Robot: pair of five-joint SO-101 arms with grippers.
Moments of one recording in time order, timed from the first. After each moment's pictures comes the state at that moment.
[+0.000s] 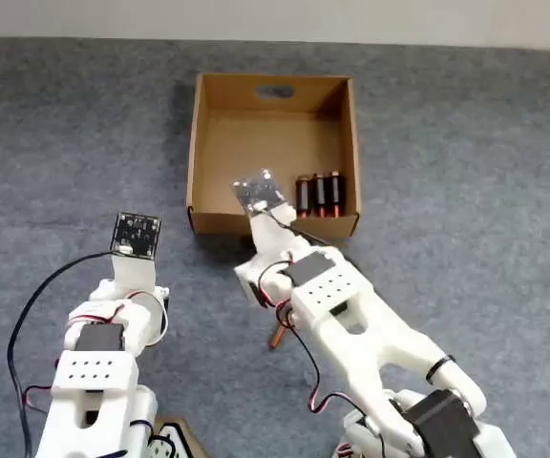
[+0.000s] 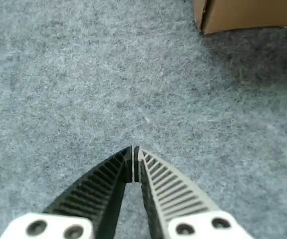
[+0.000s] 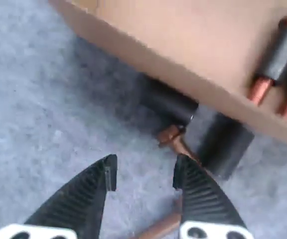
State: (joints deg) left arm -7.9 -61.3 86.3 39.8 -7.4; right arm -37.5 -16.1 47.2 38.6 -5.2
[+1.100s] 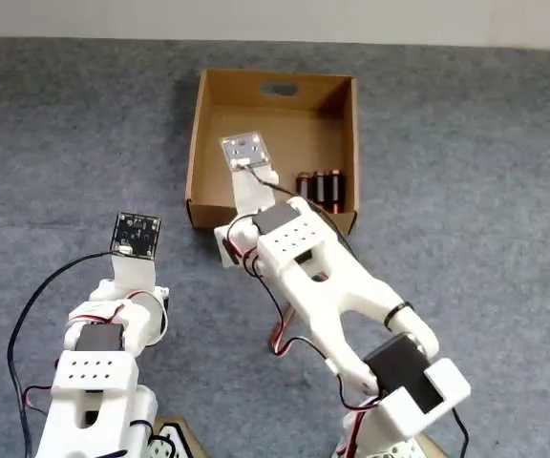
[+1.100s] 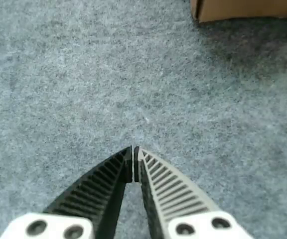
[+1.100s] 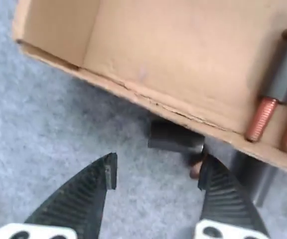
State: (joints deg) left arm -7.9 -61.3 86.3 39.8 -7.4; right arm -37.1 1.7 21.4 49.3 -13.2
